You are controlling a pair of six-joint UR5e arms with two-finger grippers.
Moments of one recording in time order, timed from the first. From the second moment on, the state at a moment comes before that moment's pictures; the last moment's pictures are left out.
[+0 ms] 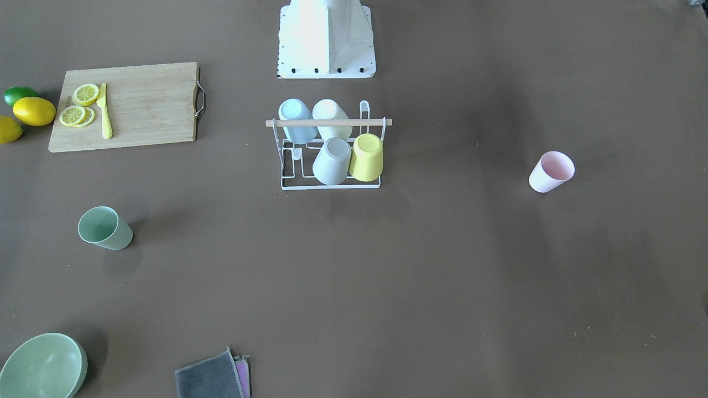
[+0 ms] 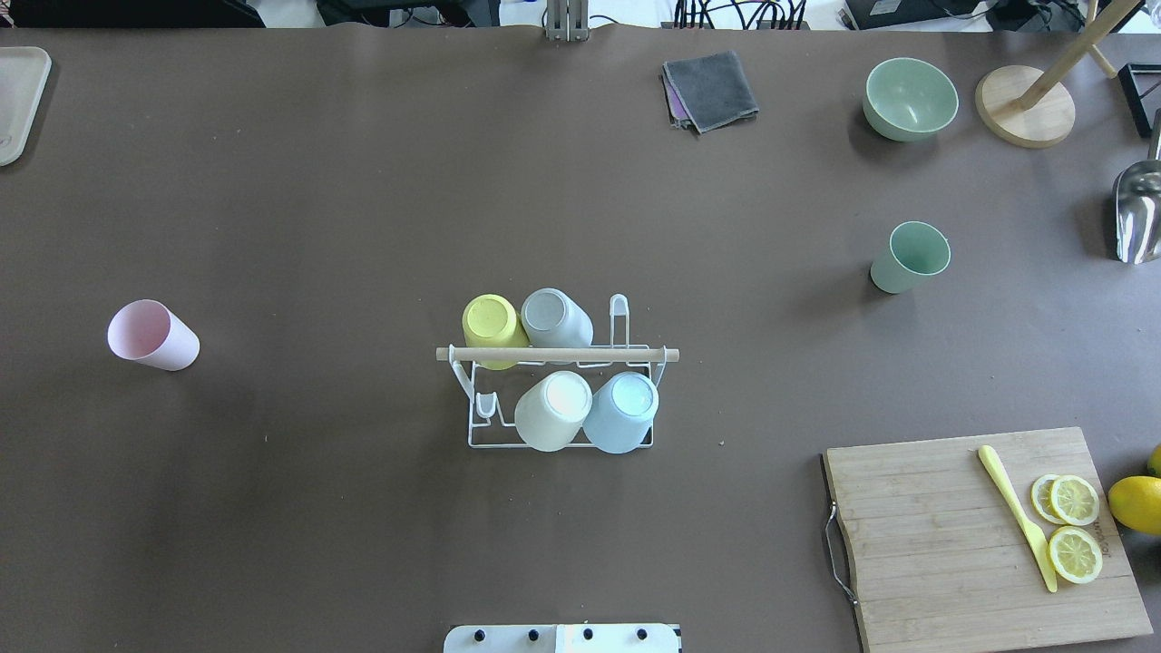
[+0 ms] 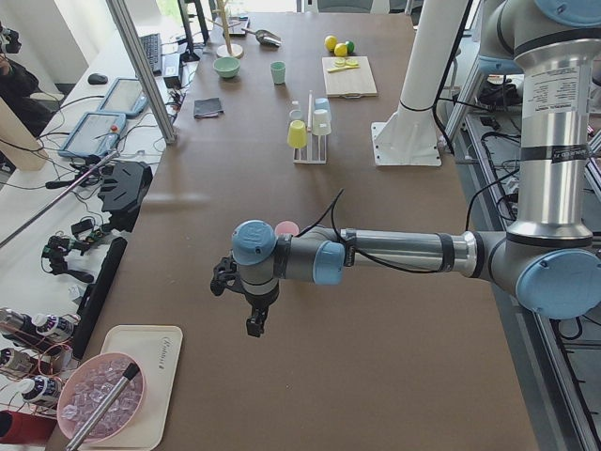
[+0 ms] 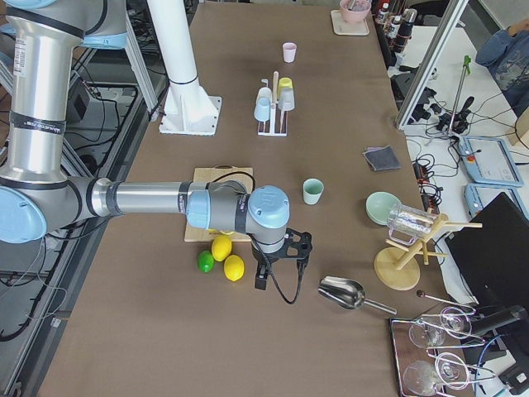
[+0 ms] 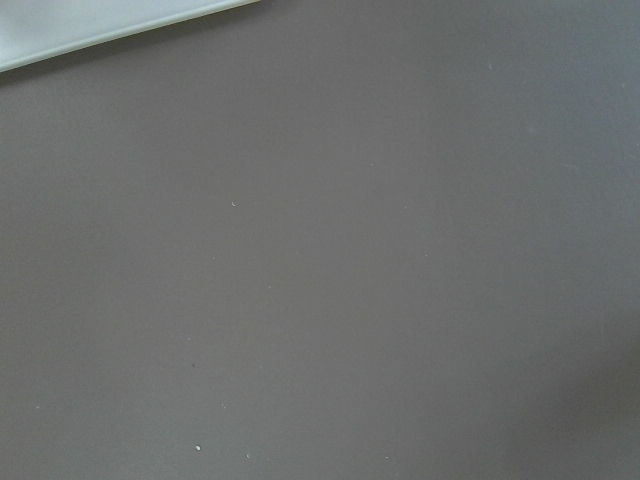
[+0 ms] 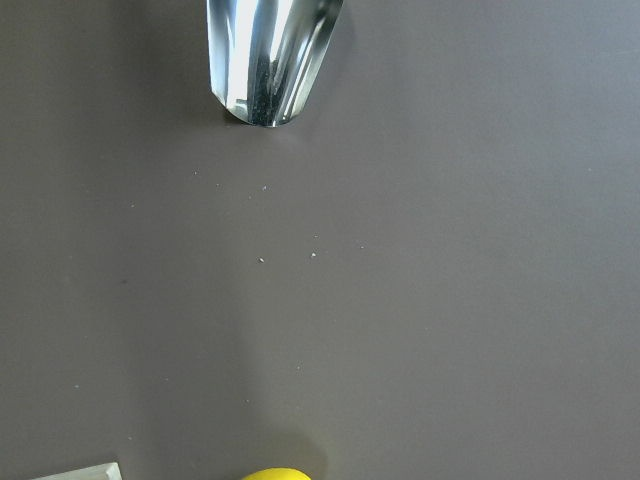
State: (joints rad) left arm -1.53 -1.52 -1.64 -1.66 -2.32 0.11; right arm 1.61 -1.76 1.82 -1.66 2.33 0.10
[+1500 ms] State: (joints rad) left arm -1.53 -1.51 -1.62 -1.68 -2.33 0.11; right arm 1.61 -1.76 1.80 -1.66 2.36 0.09
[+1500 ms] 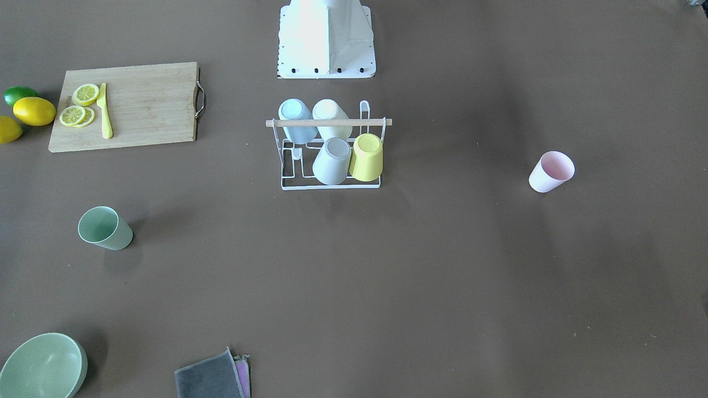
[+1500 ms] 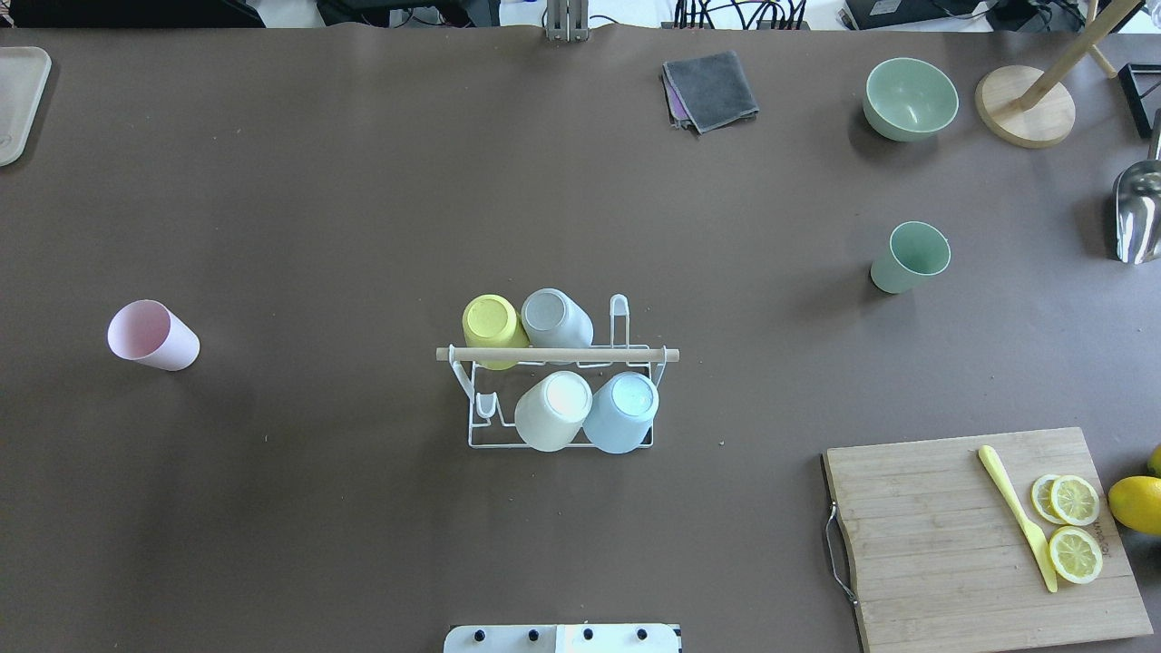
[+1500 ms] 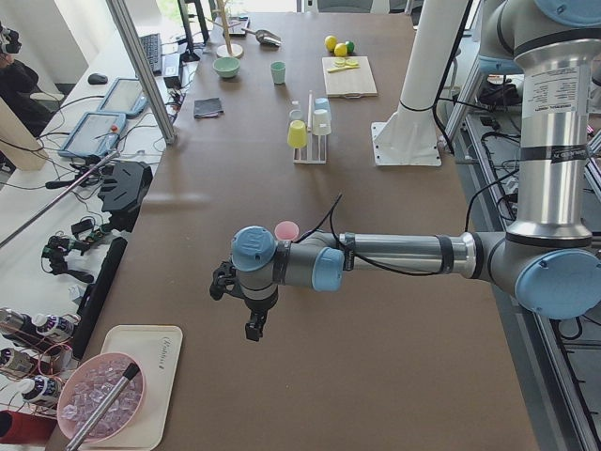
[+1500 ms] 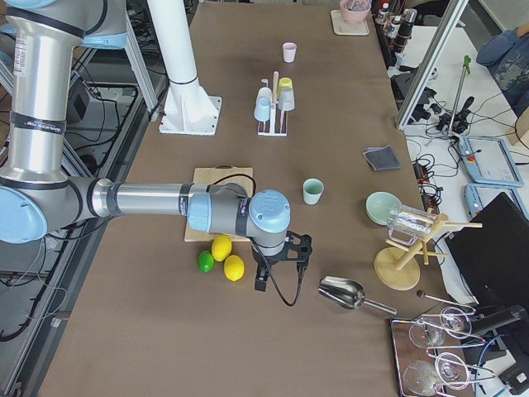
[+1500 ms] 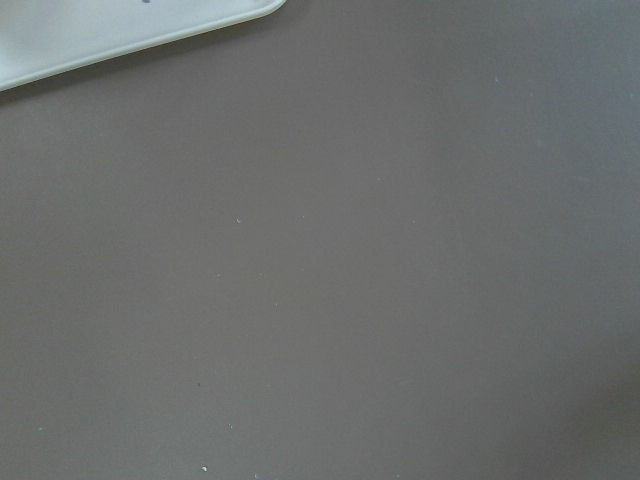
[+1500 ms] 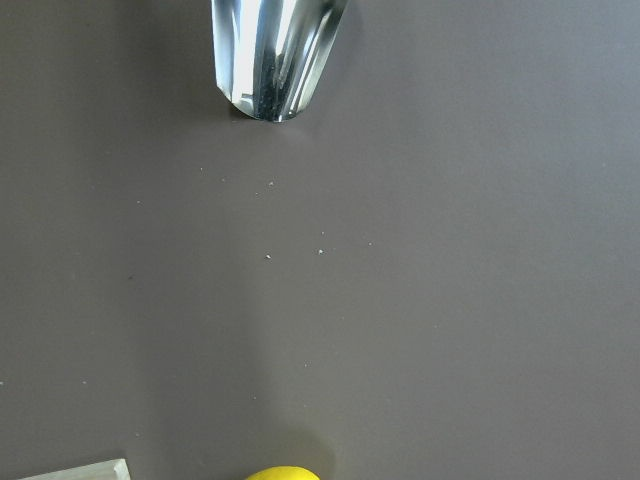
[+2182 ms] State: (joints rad) left arm -1.53 -1.51 -1.62 -1.68 -2.32 0.11; right arm 1.59 -1.75 1.79 -1.66 2.46 0.16
